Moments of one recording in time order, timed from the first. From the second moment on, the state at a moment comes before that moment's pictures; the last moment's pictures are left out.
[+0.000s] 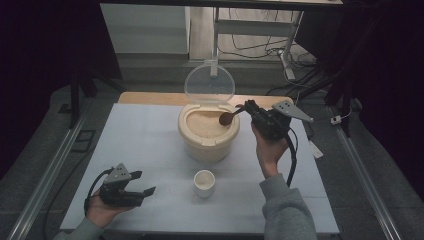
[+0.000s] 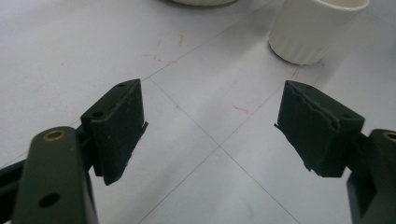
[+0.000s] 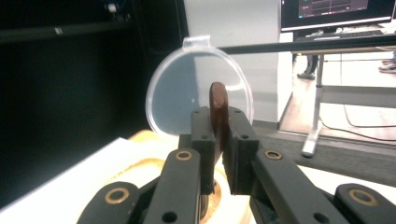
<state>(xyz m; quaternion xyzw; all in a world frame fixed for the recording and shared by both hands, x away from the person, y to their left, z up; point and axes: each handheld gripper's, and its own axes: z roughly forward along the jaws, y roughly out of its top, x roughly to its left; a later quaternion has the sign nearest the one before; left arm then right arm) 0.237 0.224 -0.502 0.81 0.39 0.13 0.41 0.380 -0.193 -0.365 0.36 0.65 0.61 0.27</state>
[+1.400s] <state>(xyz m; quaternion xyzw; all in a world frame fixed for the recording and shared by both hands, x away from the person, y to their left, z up) 0.238 0.225 -0.500 0.81 0.39 0.13 0.41 0.406 -0.207 -0.408 0.52 0.55 0.65 0.02</state>
